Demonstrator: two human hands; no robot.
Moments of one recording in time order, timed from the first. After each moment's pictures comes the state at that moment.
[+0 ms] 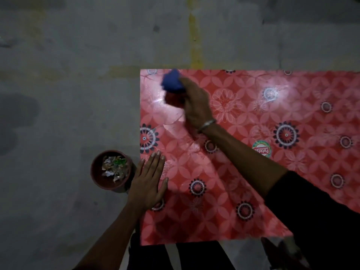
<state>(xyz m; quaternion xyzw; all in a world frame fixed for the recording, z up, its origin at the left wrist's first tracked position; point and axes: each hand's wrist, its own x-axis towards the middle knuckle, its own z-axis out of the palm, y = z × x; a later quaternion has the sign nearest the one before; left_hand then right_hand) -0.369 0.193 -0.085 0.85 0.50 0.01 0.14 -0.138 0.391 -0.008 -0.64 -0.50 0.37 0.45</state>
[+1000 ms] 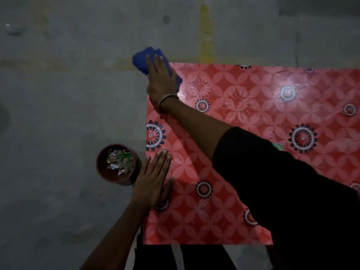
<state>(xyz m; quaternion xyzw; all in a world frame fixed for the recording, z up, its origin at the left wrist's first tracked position) -0.368 0.196 -0.089 0.86 0.49 0.00 0.14 -0.236 0.491 -0.078 -0.69 -0.68 0.20 0.11</state>
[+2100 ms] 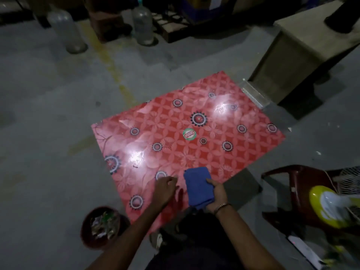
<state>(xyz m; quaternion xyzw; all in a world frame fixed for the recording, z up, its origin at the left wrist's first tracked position) -0.248 0.104 0.025 0.67 0.50 -0.05 0.54 -0.093 -0.043 0.057 -0.46 0.28 0.56 0.62</state>
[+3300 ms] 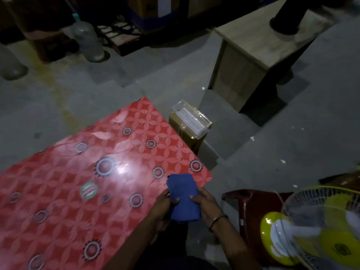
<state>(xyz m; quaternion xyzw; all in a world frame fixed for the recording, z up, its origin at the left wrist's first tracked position) 0.219 -0.041 0.064 0.31 0.44 -0.01 0.84 0.340 -0.174 0.018 -0.60 0.06 0.52 0.61</state>
